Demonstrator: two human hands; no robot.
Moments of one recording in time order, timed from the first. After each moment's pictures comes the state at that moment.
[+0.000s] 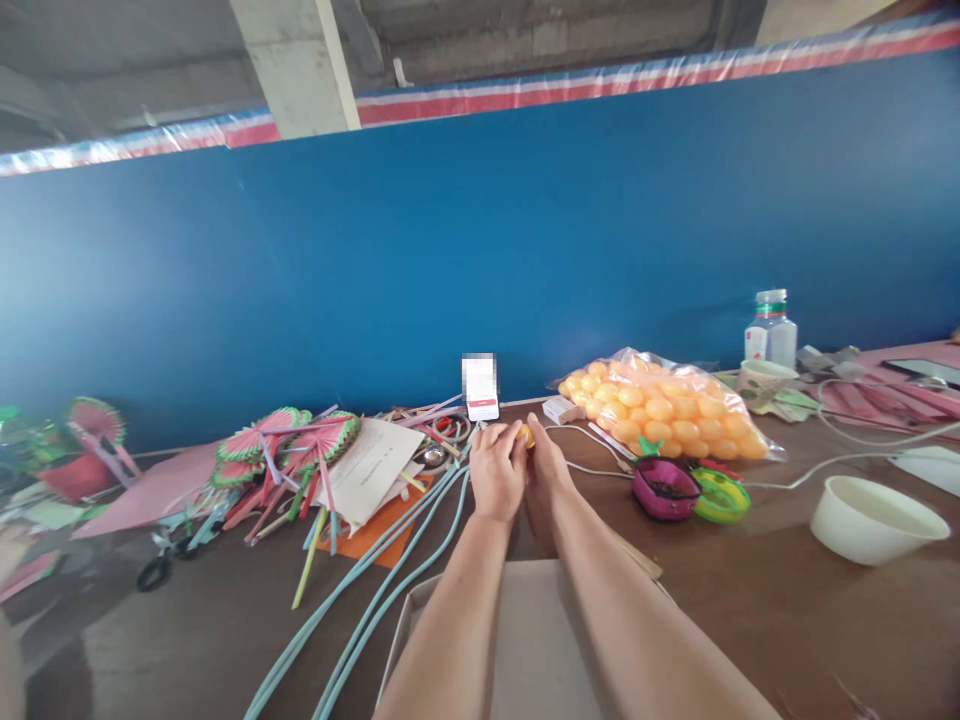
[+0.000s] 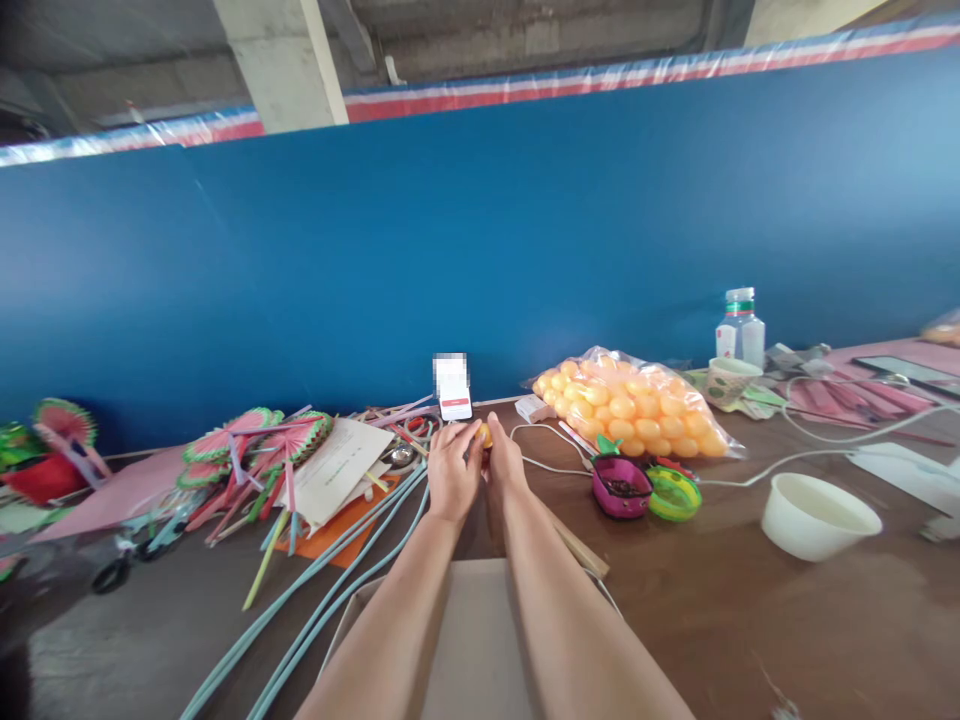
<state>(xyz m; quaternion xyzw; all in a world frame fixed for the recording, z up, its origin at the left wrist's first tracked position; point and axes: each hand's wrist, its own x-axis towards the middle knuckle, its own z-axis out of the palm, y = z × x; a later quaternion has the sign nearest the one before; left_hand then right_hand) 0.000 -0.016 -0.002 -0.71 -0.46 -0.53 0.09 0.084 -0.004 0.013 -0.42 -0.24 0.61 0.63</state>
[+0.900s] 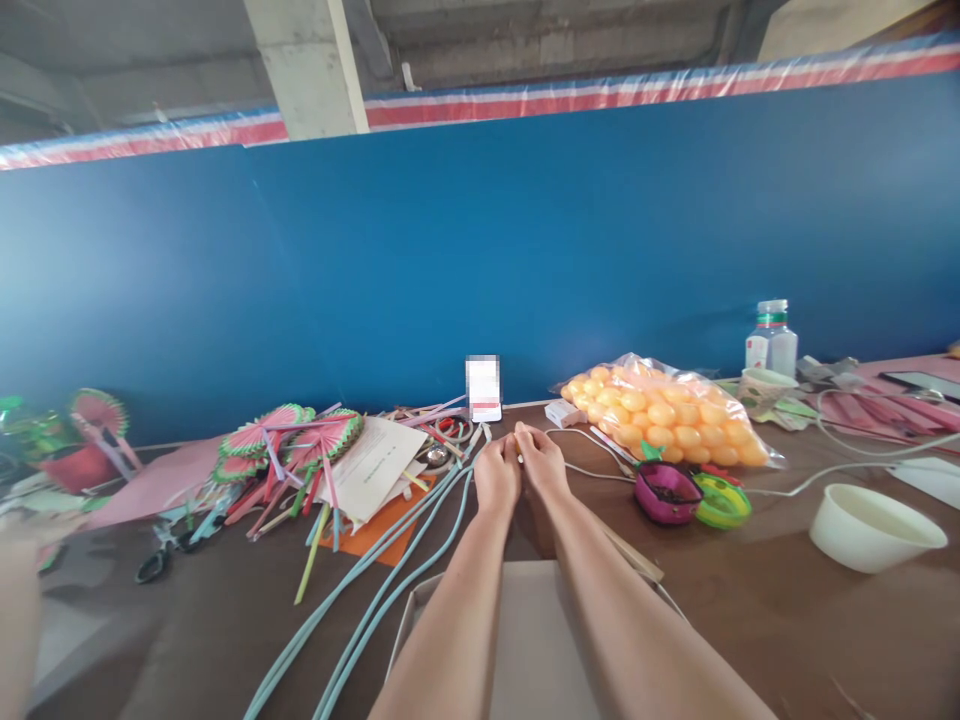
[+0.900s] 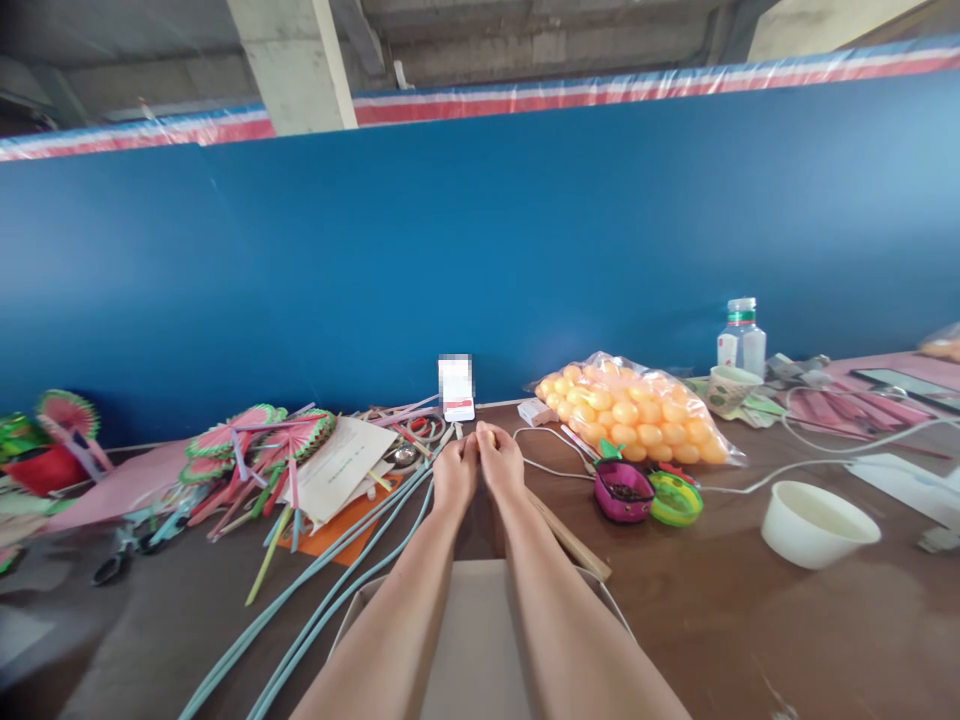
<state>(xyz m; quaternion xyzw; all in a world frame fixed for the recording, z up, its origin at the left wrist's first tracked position) 0.003 -0.015 0.001 -0.61 -0.59 -0.49 -0.19 0.091 0.007 -0.009 -0.55 -0.51 0.34 0.57</state>
